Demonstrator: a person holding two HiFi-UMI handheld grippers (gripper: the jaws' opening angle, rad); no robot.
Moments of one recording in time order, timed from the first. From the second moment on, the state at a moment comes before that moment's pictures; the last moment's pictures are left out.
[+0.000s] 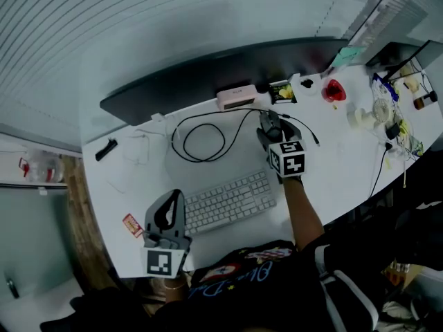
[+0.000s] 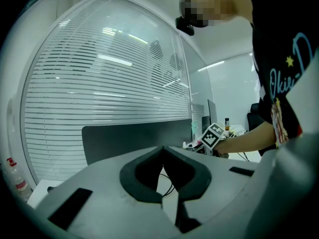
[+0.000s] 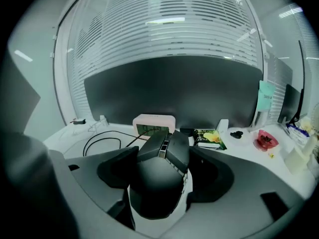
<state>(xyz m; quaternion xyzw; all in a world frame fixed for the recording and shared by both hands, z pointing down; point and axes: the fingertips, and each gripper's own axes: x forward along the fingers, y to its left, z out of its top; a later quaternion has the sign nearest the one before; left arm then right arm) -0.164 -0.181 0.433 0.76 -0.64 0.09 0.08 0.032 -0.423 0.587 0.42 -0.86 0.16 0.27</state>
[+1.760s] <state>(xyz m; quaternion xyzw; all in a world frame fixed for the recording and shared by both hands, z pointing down) -0.072 -0.160 0.414 0.83 -0.55 0.10 0.04 0.166 -0.289 0.611 0.47 -0.82 0.17 0.29</state>
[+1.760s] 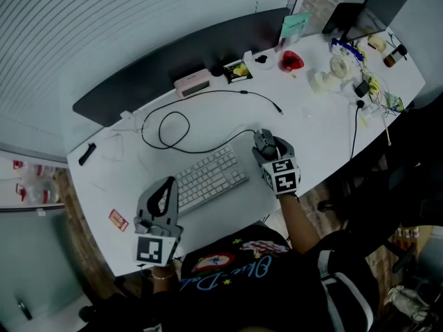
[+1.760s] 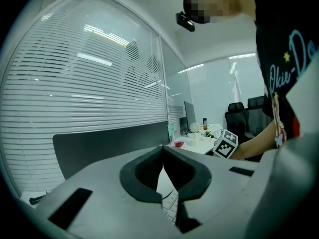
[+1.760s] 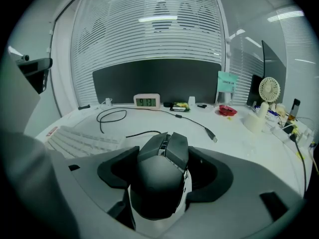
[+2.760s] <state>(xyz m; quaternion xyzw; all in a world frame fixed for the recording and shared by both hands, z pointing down) -0.071 -0.154 0.418 0.82 -0.56 0.11 0.05 0.158 -0.272 0.654 0.43 -0.82 0.19 0.33</state>
